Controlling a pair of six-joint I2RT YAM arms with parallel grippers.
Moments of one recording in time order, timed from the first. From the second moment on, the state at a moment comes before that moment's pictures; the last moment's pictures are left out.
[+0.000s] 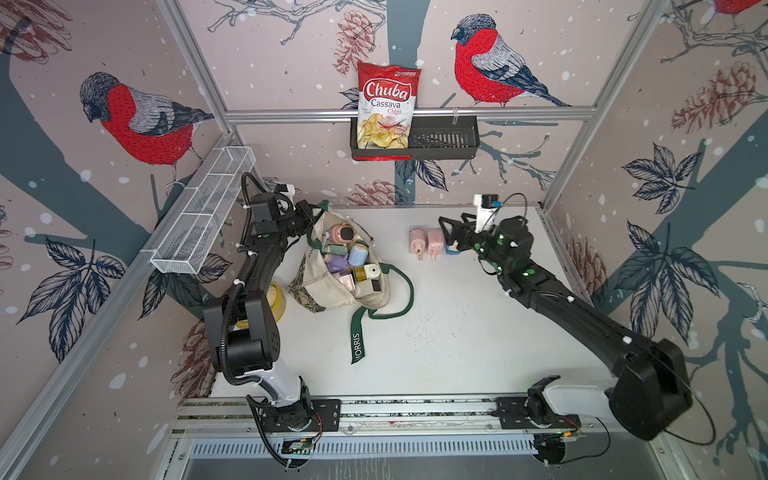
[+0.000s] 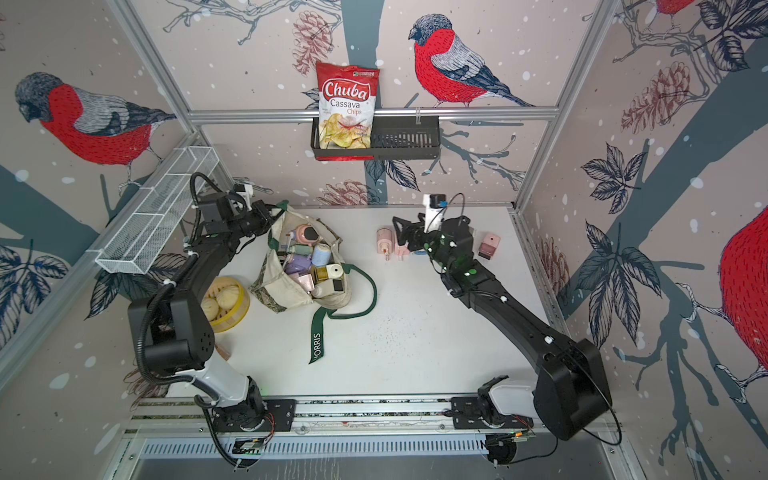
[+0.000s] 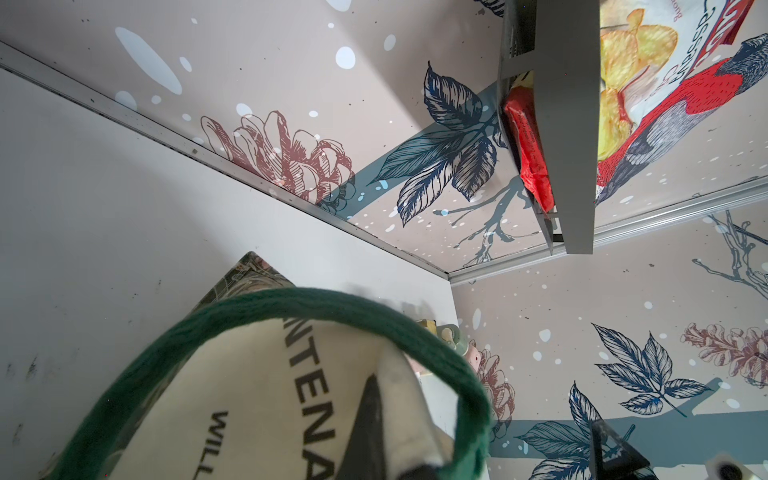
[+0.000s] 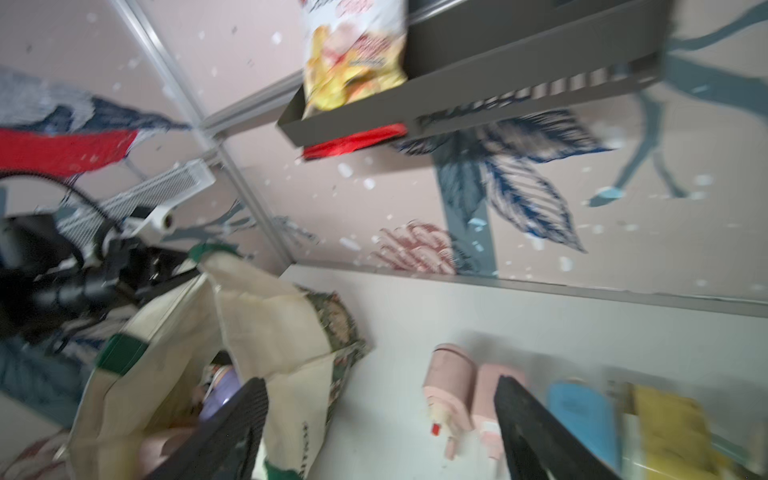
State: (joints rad) left arm 0.17 1.66 1.30 0.00 0.79 -0.73; right arm 0.59 1.37 1.04 0.17 -0.14 0.26
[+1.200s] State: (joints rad) left arm 0.17 1.68 1.29 0.08 0.86 -0.78; right arm 1.14 2.16 1.65 -0.12 -0.09 -0.04
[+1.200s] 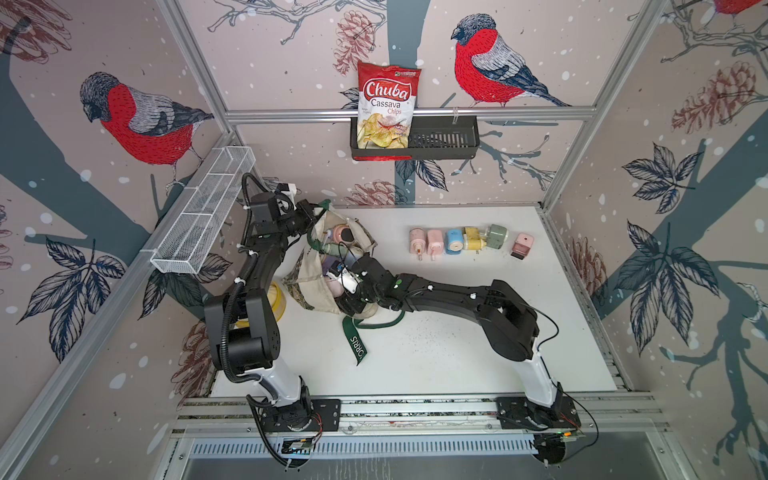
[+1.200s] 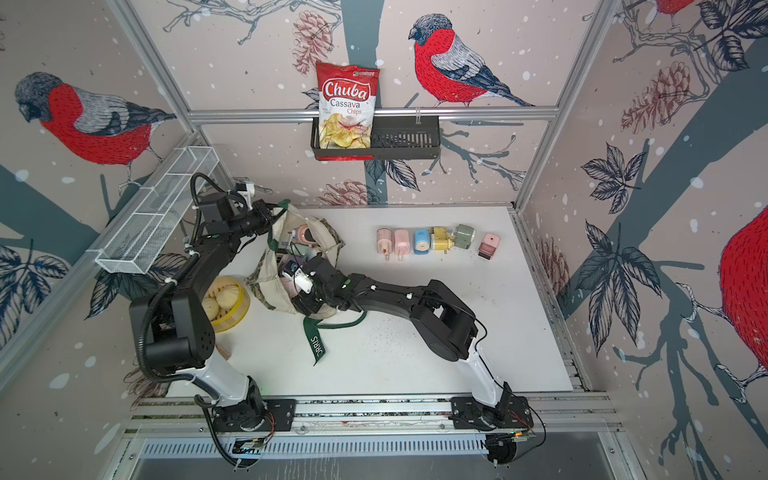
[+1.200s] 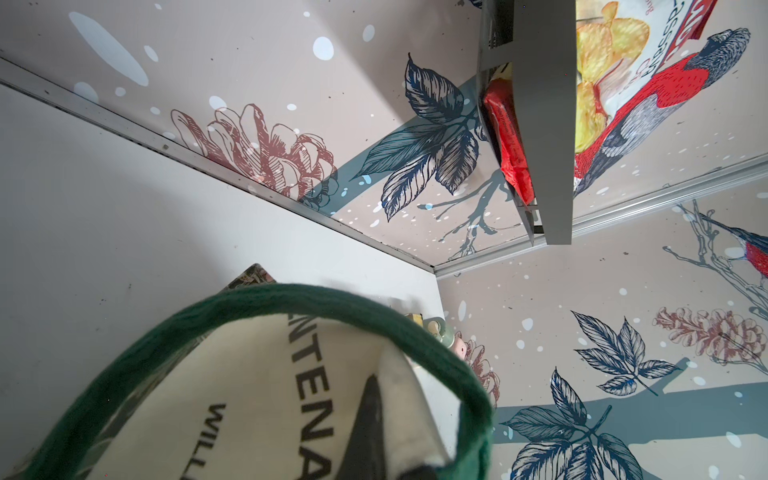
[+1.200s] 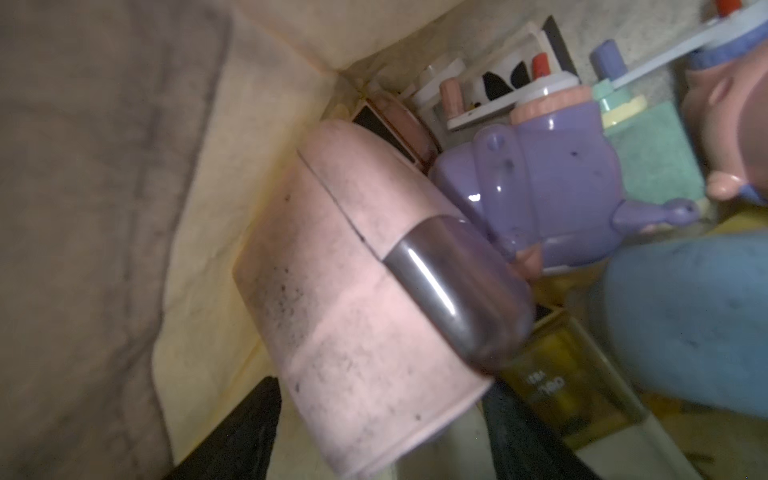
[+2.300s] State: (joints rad) left arm 0.14 1.70 1.27 0.21 0.92 -0.86; right arm 1.04 2.11 1.67 -0.04 -0.19 -0.02
